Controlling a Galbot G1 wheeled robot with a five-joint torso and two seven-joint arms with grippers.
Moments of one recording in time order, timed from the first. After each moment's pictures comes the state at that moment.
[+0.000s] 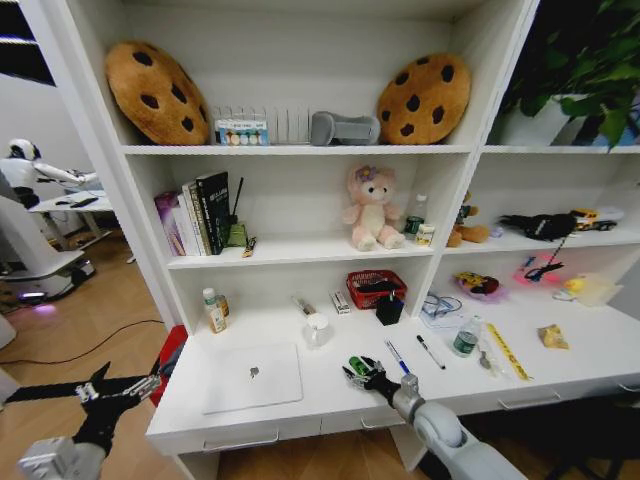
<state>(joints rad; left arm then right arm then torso) 1.92 -1.29 -1.04 -2.34 -0.43 0.17 -0.04 -1.20 0.94 0.15 1.59 0.56 -0.08 -0.22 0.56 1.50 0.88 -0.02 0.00</state>
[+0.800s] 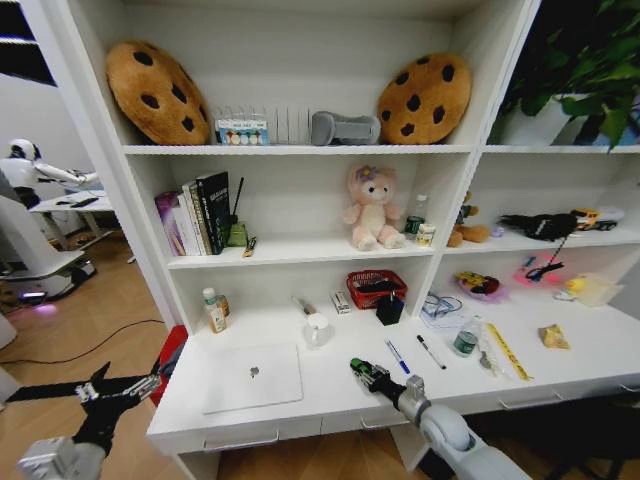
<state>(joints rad) 1.92 -1.29 -1.04 -2.34 -0.43 0.17 -0.04 -1.23 0.91 0.20 1.65 0.58 -0.08 -0.23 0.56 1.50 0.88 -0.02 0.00</state>
